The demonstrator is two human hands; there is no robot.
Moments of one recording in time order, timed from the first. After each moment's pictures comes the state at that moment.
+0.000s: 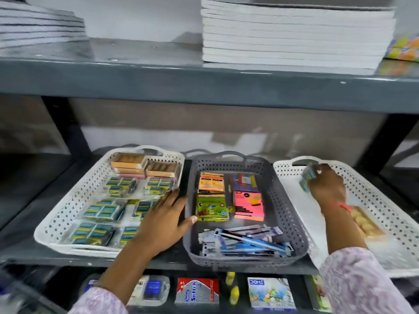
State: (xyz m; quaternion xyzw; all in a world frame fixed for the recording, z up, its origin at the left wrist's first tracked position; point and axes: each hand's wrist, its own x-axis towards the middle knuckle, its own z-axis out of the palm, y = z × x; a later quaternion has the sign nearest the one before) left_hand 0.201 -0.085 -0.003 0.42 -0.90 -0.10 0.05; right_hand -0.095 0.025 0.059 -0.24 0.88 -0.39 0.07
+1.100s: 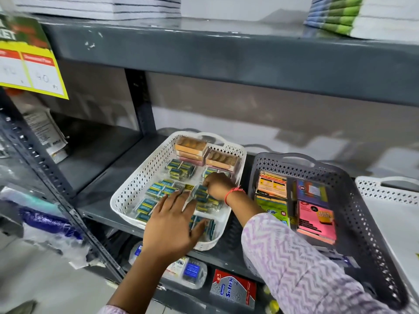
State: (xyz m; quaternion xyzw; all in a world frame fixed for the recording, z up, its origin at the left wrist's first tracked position) left_hand 0.285 -0.089 -0.020 0.56 -0.83 0.05 0.04; right_hand 0.134 -0.187 -0.027 -0.67 0.70 -0.09 0.23
